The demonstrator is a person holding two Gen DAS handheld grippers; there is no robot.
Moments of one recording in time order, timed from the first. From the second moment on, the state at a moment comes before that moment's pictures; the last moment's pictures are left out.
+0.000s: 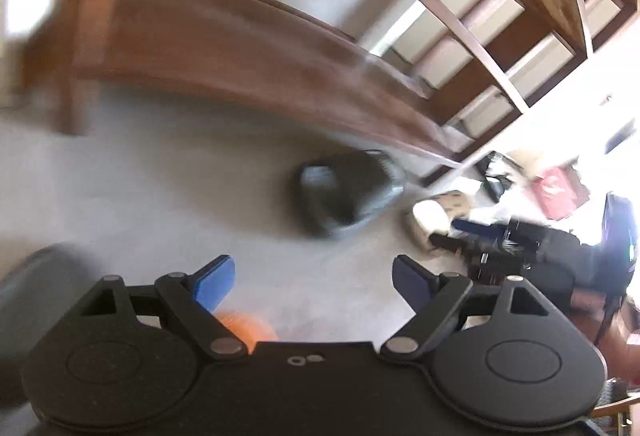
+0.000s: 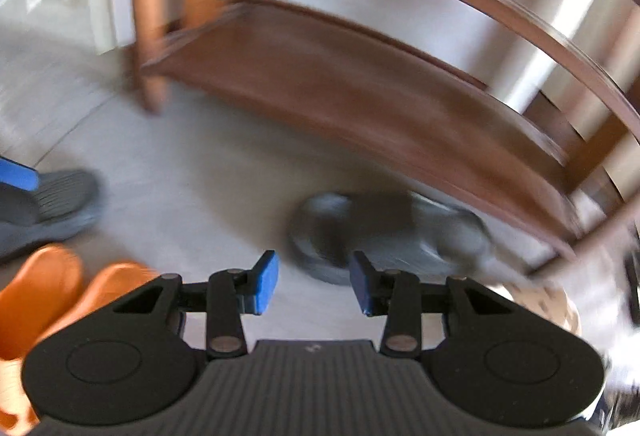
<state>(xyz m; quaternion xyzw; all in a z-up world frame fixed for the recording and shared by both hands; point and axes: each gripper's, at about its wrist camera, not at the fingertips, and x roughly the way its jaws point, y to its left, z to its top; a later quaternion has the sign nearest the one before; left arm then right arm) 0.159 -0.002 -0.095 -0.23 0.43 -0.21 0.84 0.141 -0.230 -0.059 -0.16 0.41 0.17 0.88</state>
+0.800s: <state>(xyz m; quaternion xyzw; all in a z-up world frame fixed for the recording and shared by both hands) 0.248 -0.095 -0.193 -0.28 0.40 -0.20 0.85 0.215 -0.315 -0.099 -0.09 0.43 0.12 0.89</state>
